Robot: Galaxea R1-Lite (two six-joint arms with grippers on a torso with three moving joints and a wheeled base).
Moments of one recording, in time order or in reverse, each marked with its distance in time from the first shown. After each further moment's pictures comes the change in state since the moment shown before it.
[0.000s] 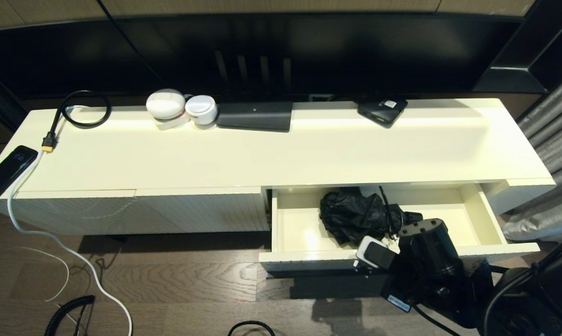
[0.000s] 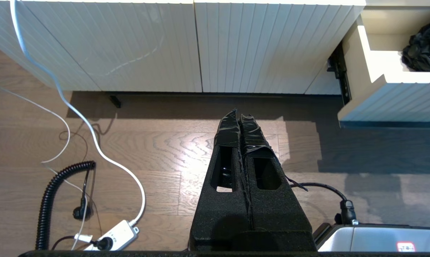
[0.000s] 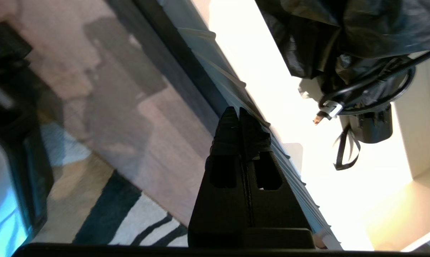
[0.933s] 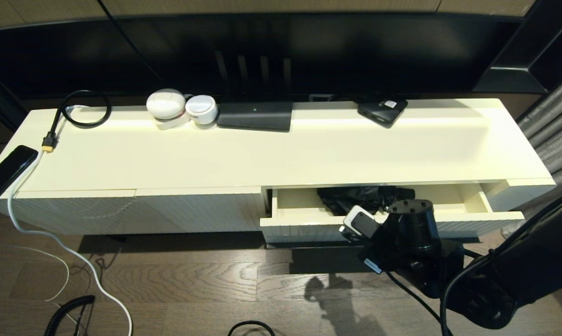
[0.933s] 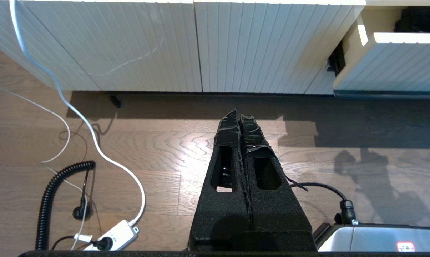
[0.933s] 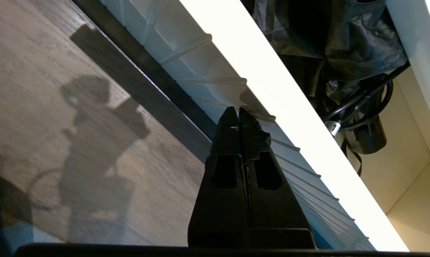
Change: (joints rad) left arm 0.000 0.000 0.000 0.000 0.001 0.000; right arm -0.023 0.121 -0.120 -0.255 -0.011 0.001
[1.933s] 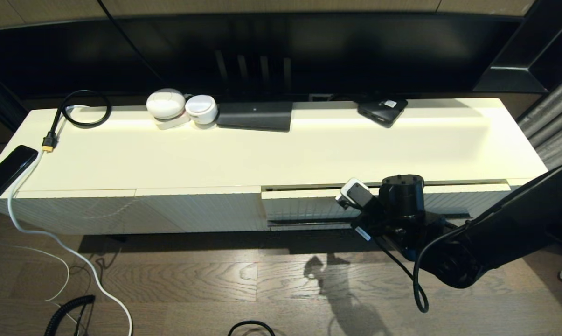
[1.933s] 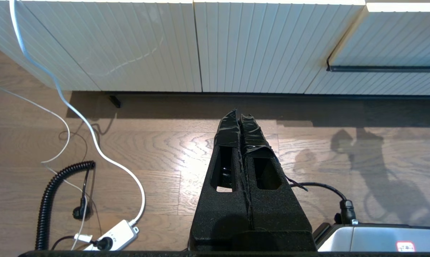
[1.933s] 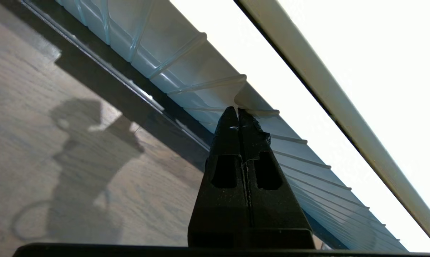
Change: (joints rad) left arm 0.000 0.000 0.000 0.000 0.000 0.000; right arm -0.067 0.079 -0.216 0.007 -0.001 -0.007
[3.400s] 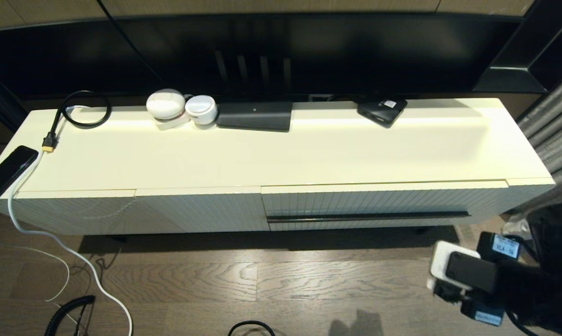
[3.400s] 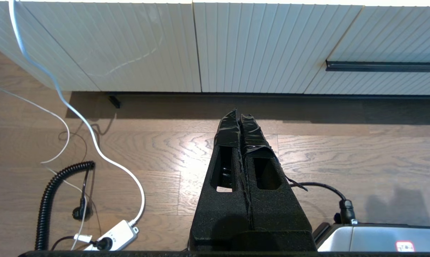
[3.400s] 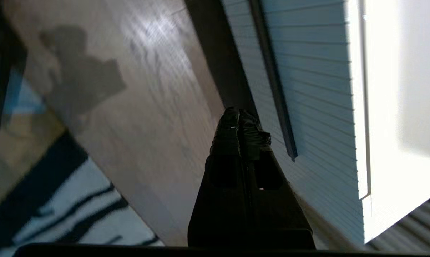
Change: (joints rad) left arm 0.000 0.000 0.000 0.000 -0.001 0.000; right arm 0.062 -0.745 0.416 0.599 0.071 -0.278
